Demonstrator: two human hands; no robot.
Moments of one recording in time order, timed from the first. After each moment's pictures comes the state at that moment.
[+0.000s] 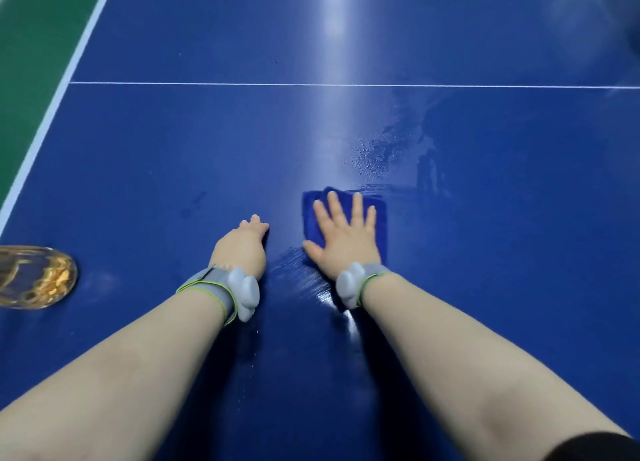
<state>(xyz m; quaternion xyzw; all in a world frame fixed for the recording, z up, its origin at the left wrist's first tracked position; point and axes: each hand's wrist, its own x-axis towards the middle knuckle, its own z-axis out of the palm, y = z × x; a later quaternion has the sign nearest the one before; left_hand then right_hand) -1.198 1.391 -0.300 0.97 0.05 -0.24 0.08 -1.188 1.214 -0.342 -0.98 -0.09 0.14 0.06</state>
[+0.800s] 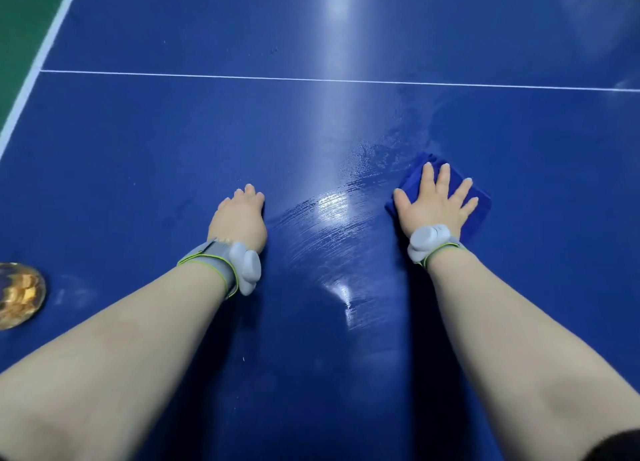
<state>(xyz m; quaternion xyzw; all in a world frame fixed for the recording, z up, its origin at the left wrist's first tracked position) -1.128 1.378 -0.312 0.98 0.06 -0.18 0.04 -1.105 1.093 -0.353 -0.97 0.20 0.10 0.10</state>
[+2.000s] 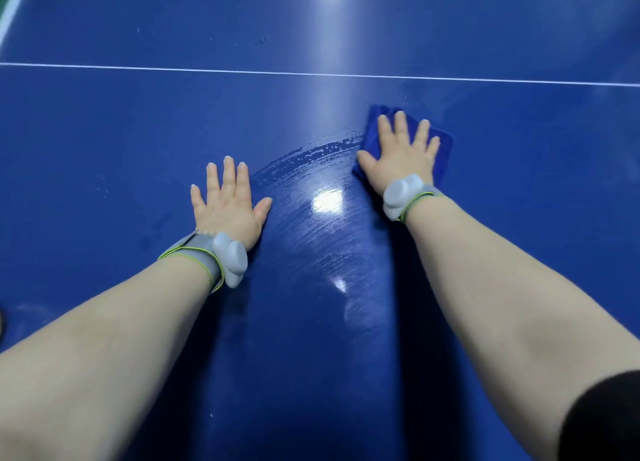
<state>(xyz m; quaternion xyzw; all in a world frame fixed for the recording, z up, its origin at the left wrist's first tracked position) -1.083 1.390 -0.352 0.98 0.07 -0.18 0.02 -1.004 1.135 -0.356 -0.99 0.06 0.08 0.06</state>
